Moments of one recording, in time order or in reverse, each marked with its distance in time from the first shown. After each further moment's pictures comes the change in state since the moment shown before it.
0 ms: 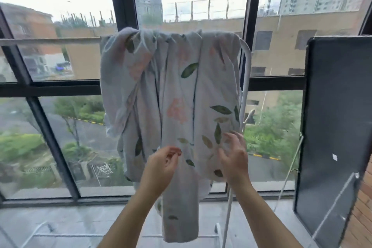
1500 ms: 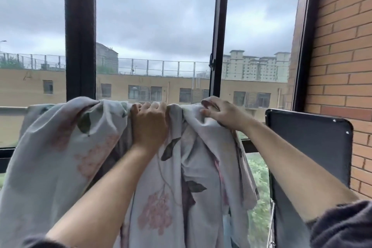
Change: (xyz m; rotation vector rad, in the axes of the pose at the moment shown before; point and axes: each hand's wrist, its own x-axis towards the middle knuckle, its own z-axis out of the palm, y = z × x) left_hand 0.354 0.092 -0.036 0.665 0.605 0.567; right_hand 0.330 -0.157 -0.031 -0.359 -0.258 -0.376
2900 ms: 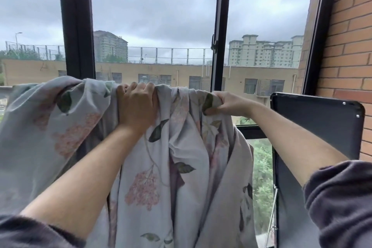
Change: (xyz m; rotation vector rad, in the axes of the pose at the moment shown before) left_hand -0.005 0.006 0.004 0.037 0.055 -0.009; right_hand -0.002 0.057 -0.014 0.175 -0.389 0.058
